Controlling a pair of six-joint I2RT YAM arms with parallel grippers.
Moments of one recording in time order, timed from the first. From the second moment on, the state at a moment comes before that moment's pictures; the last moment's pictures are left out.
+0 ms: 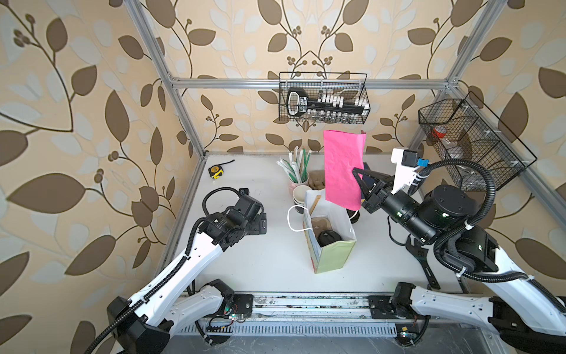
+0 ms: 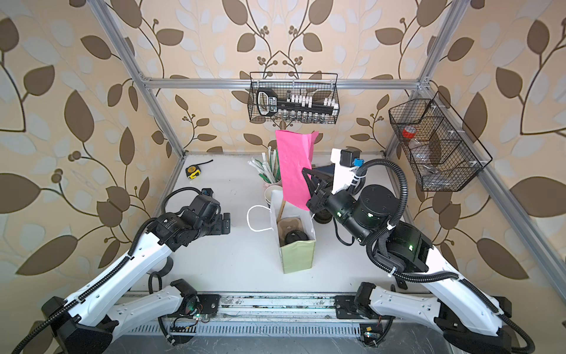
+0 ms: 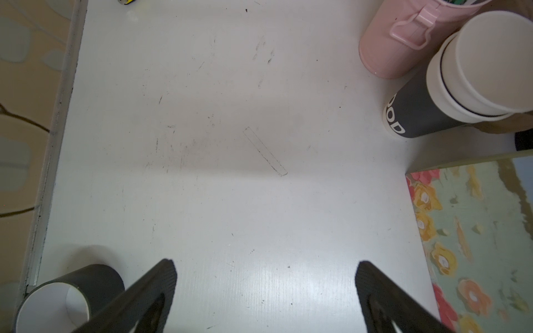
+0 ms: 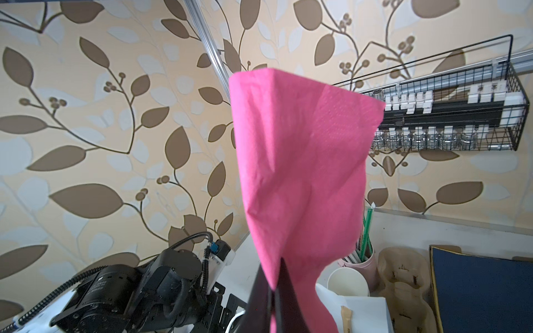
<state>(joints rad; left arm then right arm) -0.54 0.99 0.98 -1.00 -0.32 -0.53 1.01 0.94 1.40 -0.43 0.41 0.39</state>
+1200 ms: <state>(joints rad) -0.54 0.99 0.98 -1.00 -0.32 -0.53 1.22 1.03 1.06 -0.52 0.68 0.47</state>
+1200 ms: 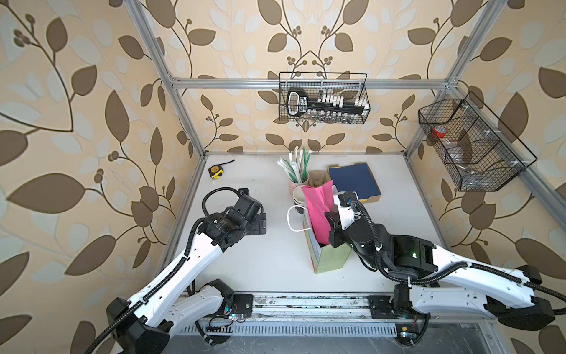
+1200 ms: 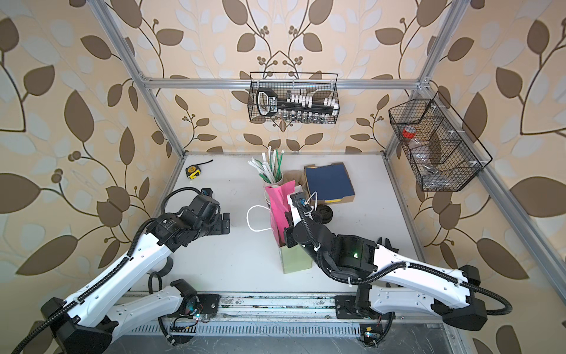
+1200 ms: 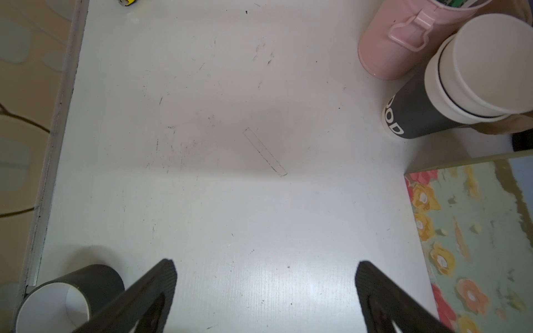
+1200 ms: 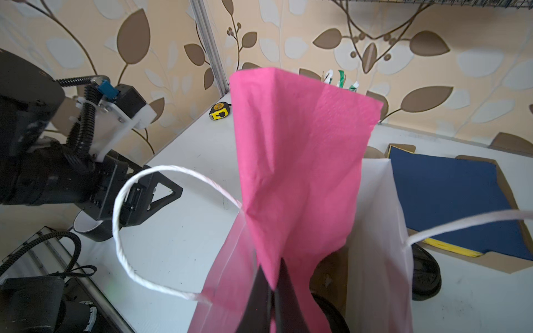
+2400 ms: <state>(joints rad) -0.54 0.99 0.98 -1.00 -0.32 -0.53 1.20 1.08 0.99 -0.56 0.65 0.63</state>
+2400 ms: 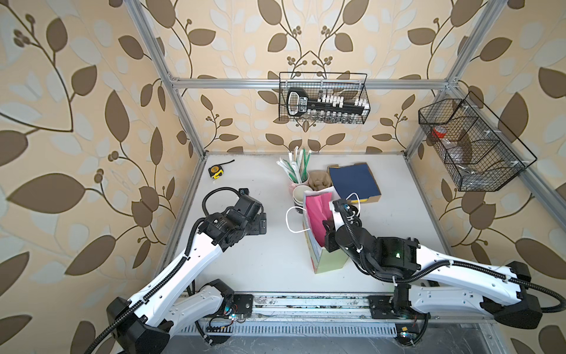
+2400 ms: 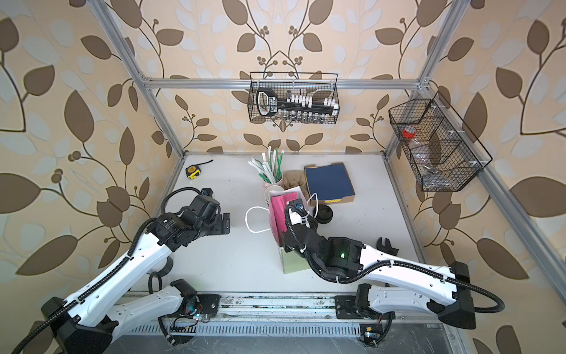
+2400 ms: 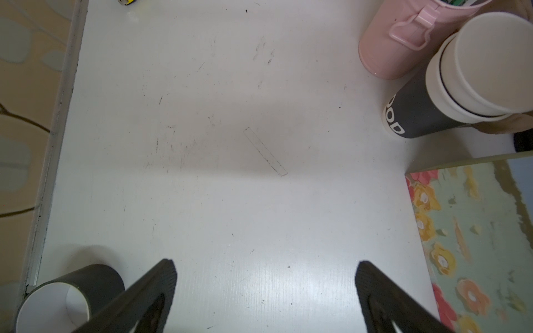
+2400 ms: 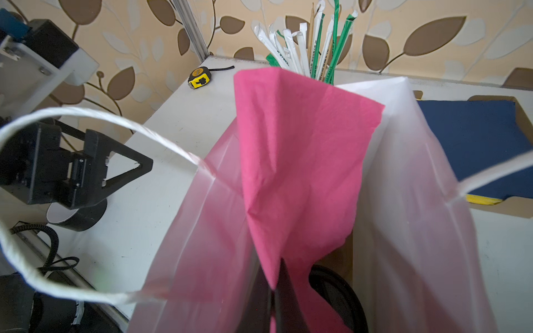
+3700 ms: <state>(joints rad) -0.54 1.00 0.98 -1.00 -0.32 -0.53 0.93 1.32 1.34 -0.93 0.30 0.61</state>
